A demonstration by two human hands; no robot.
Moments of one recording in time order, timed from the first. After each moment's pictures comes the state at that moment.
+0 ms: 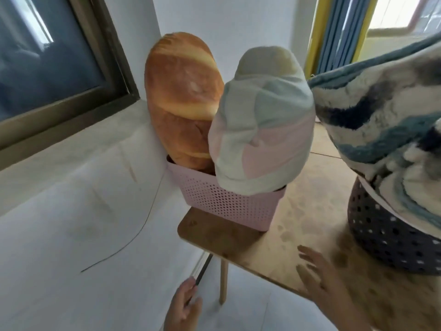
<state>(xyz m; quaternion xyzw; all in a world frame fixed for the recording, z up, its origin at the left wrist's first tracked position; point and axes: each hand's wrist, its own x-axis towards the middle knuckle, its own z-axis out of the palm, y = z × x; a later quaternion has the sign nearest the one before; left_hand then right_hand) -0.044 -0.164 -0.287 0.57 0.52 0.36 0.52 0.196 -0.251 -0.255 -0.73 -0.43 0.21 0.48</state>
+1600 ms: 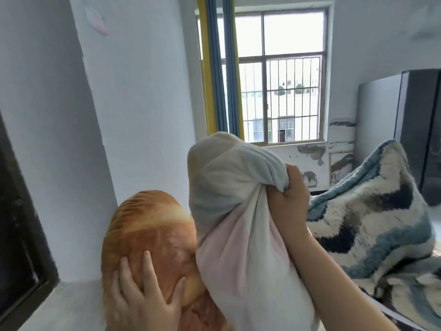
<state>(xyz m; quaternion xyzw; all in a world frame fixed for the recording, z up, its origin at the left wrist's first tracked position) 0.059 0.160 -0.081 0.79 0.38 0.48 0.02 0.215 0.023 0.050 -0.56 -0.34 -0.29 0.70</state>
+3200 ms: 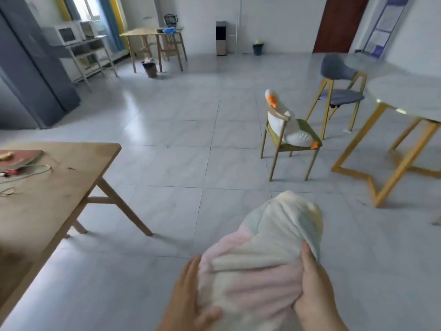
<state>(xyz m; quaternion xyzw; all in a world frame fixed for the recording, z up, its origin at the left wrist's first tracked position) -0.039 -0.537 -0.256 0.78 -0.45 -0.18 0.40 -0.181 -0.693 -0.237 -0.35 0.47 -0.33 0.74</state>
